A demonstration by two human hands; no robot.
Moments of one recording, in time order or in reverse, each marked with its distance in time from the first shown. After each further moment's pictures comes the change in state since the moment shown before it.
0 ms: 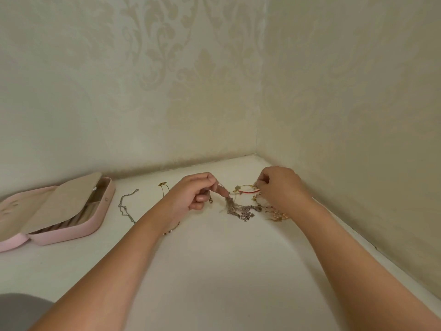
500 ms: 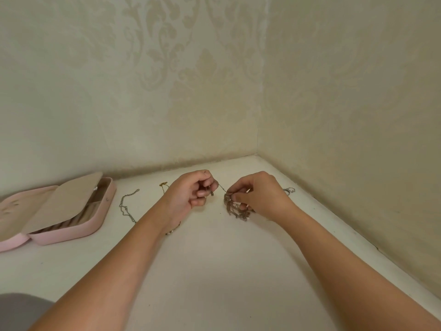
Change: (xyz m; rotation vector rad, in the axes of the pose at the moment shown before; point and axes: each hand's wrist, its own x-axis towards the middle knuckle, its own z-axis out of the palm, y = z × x) left_hand 0.005 -0.008 -0.006 -0.152 0.027 0.008; right_hand -0.012 -0.019 0.016 0.528 -0.192 -0.131
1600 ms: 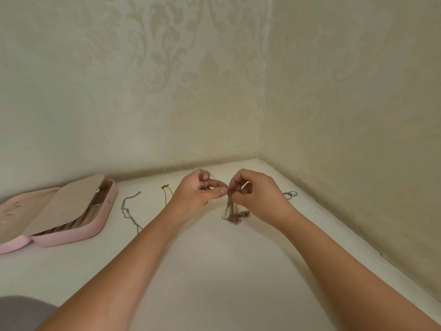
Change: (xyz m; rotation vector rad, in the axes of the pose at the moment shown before) left_hand 0.004 -0.004 0.010 0.073 0.178 0.105; right_hand -0.001 -0.003 0.006 0.089 0.059 -0.163
